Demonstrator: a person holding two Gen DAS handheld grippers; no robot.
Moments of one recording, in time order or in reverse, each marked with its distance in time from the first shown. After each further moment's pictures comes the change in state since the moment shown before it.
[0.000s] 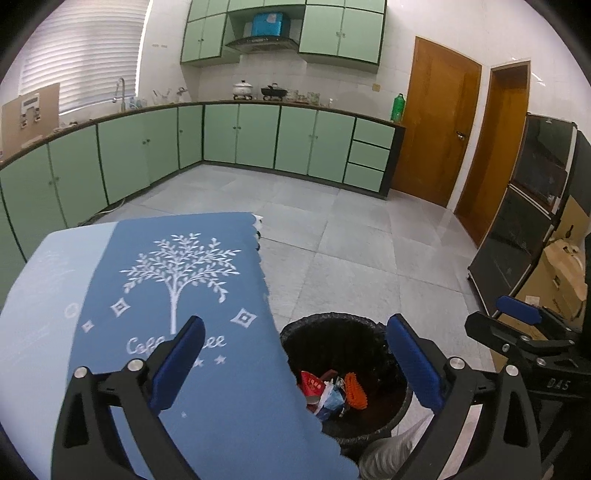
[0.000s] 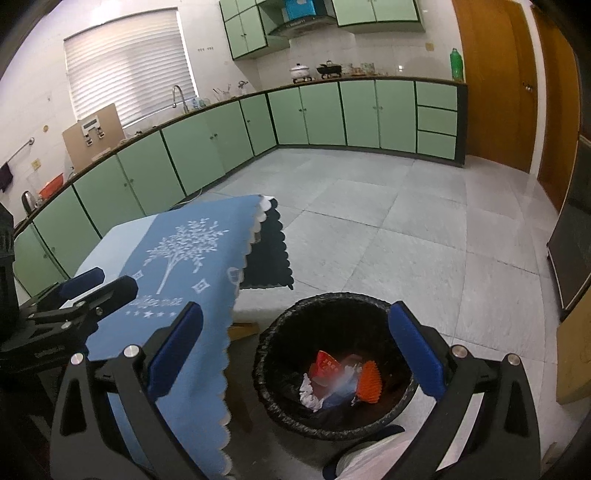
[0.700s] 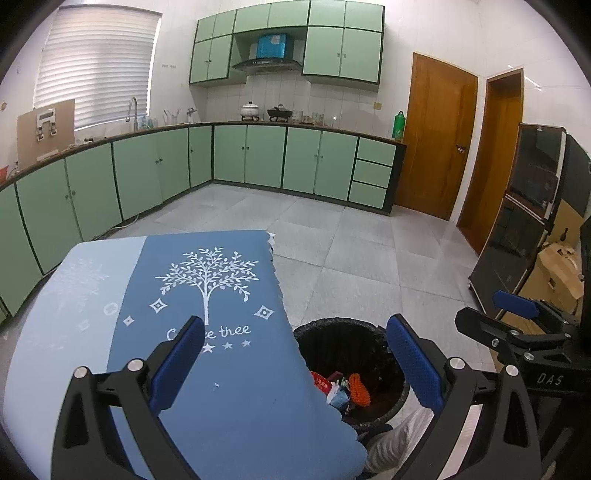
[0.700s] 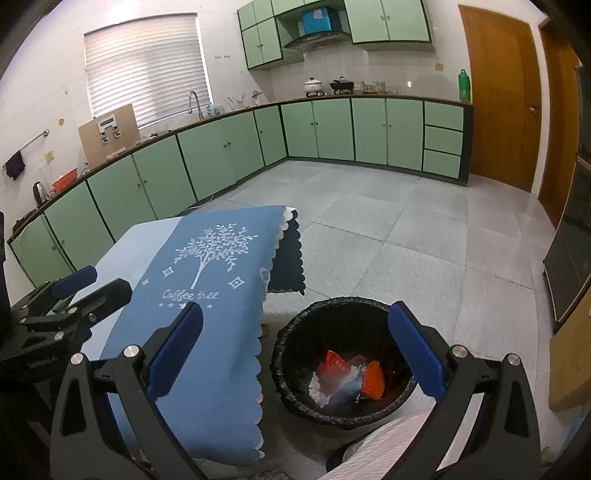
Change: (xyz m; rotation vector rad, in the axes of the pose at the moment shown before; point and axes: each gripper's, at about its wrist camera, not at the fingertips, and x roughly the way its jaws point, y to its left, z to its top) left arm -0.079 0.000 -0.015 0.011 -0.077 0.033; right arm -0.054 0.040 -0.010 -0.052 -0.049 0.012
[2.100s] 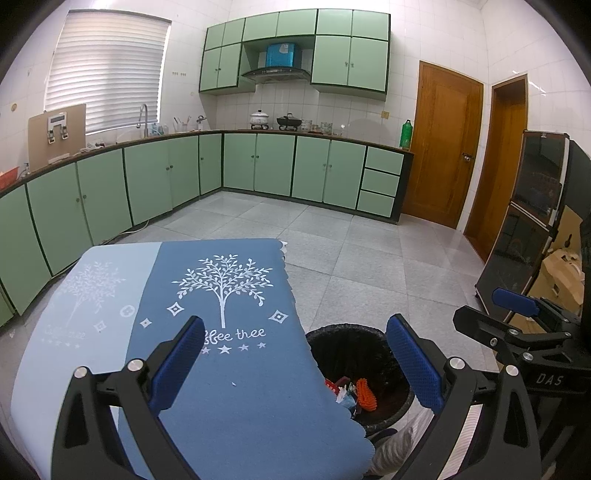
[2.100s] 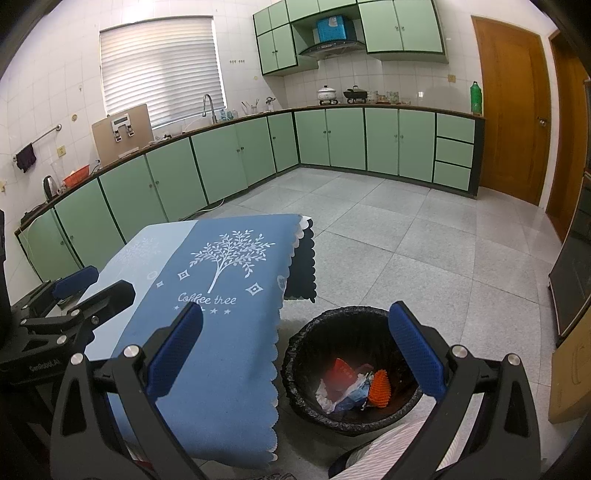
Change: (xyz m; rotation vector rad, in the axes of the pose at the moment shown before) left arm -0.019 0.013 0.000 -0.009 -0.036 0.028; right arm -0.006 0.020 0.005 -0.036 -0.022 0.022
